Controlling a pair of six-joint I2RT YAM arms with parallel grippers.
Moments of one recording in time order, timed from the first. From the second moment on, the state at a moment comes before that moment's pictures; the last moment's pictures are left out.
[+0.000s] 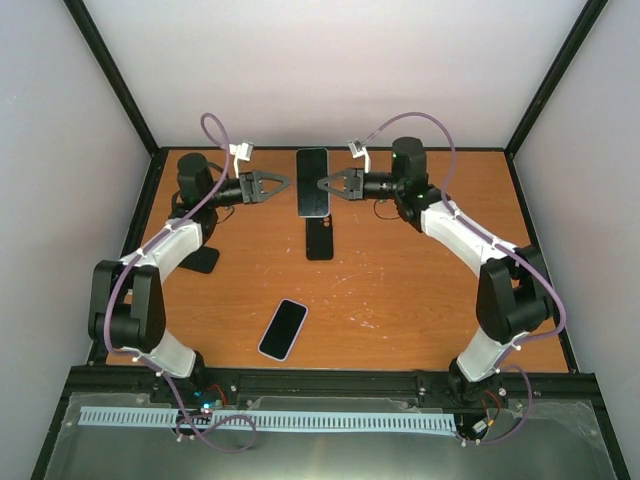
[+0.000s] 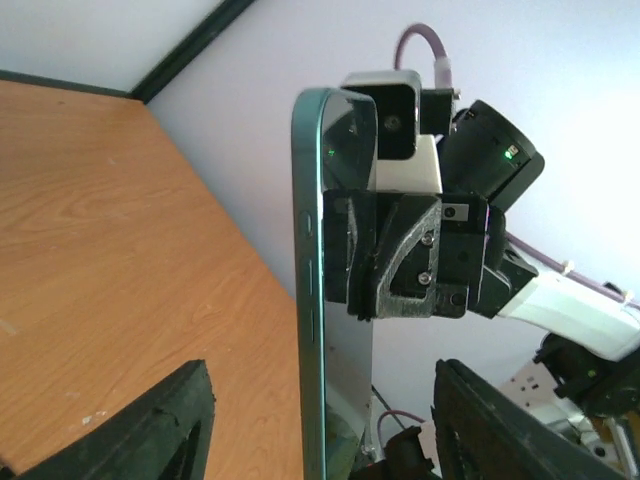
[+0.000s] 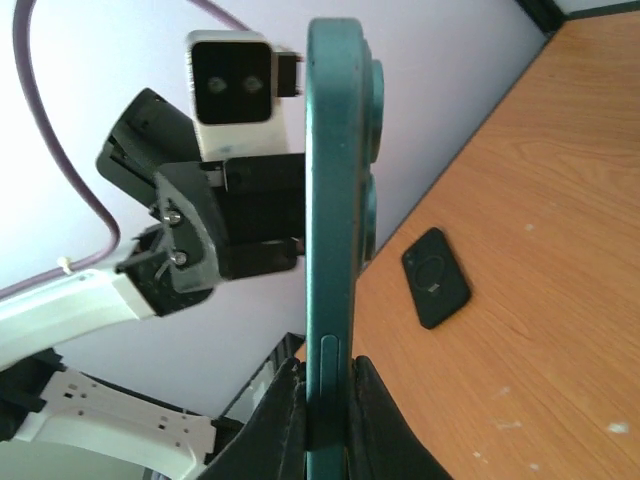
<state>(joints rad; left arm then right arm) -0.15 1.56 1.01 0.56 1.20 -0.90 0.42 1.68 1.29 0.20 -1.03 0.71</state>
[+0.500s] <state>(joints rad) -0.09 1.46 1.12 0.00 1.01 -0.36 0.23 1.74 1.28 -0.20 -1.04 0.41</state>
